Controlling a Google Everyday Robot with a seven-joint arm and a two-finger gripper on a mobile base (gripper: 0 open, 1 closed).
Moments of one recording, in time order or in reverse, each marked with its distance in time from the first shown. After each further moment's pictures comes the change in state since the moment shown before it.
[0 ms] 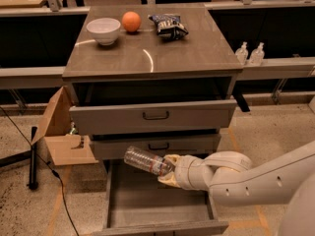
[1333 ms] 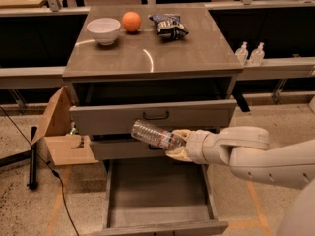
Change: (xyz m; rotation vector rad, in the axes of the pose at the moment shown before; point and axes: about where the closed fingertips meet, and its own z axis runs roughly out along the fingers) arm -0.027 -0.080 -0.042 0.063 -0.089 -0.027
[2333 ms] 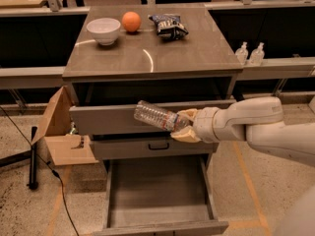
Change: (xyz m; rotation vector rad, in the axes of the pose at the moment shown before) arm -0.035 -0.051 -0.034 -0.041 -0.040 0.006
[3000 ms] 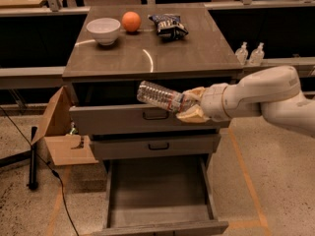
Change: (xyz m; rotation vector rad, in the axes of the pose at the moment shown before) arm -0.040 -0.046 -0.038 0.009 -0.007 -0.045
